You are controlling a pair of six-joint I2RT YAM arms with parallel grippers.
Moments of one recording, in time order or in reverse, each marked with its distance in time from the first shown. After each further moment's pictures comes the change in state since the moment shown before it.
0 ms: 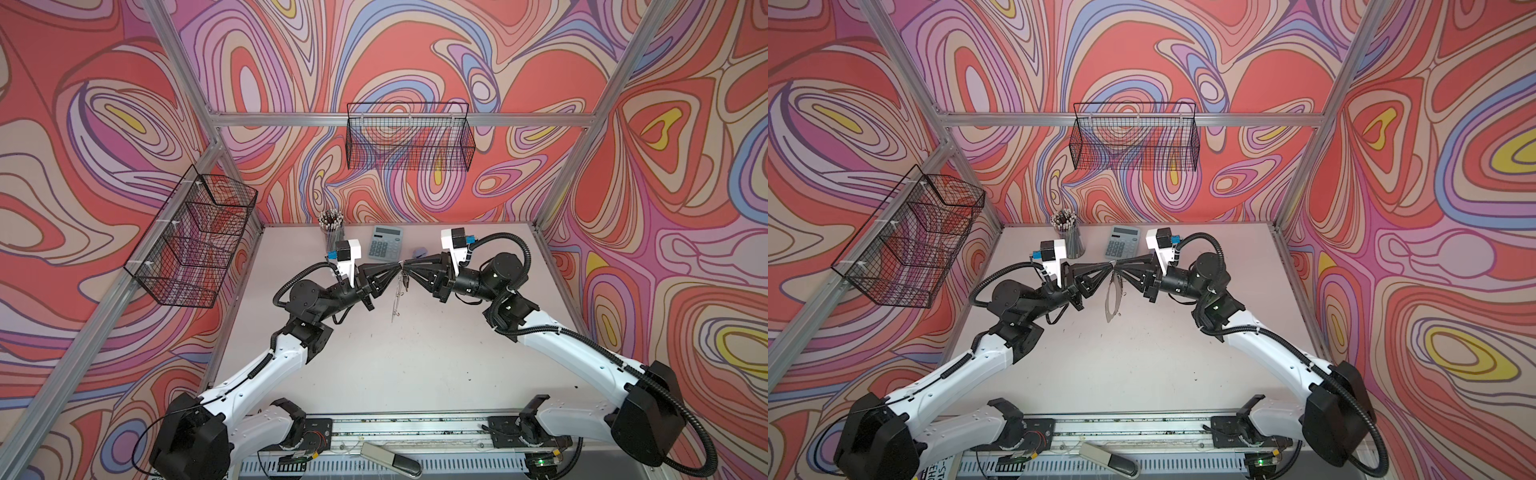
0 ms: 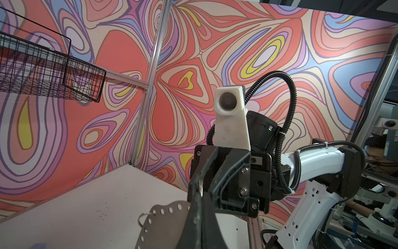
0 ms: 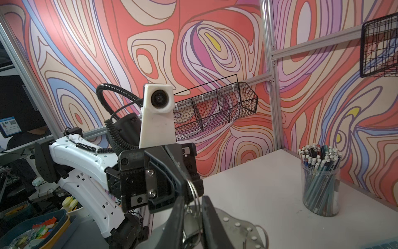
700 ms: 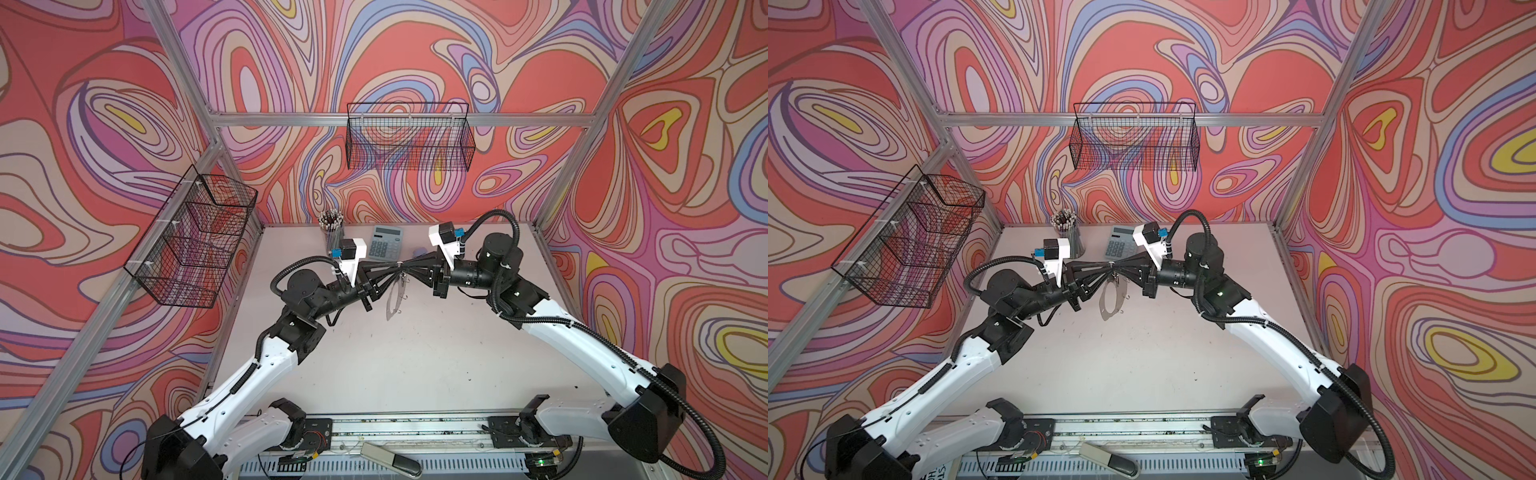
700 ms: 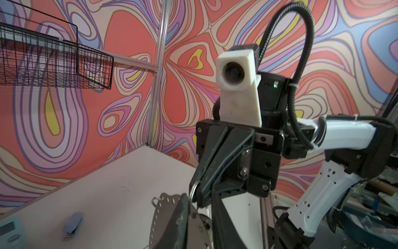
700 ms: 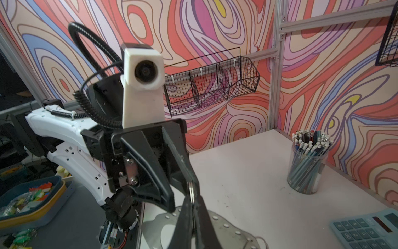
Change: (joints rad) left arm 0.002 -0.100 0.148 -0.503 -0.005 0.260; right arm -0.009 0.023 0.257 -0.552 -0.039 -0.322
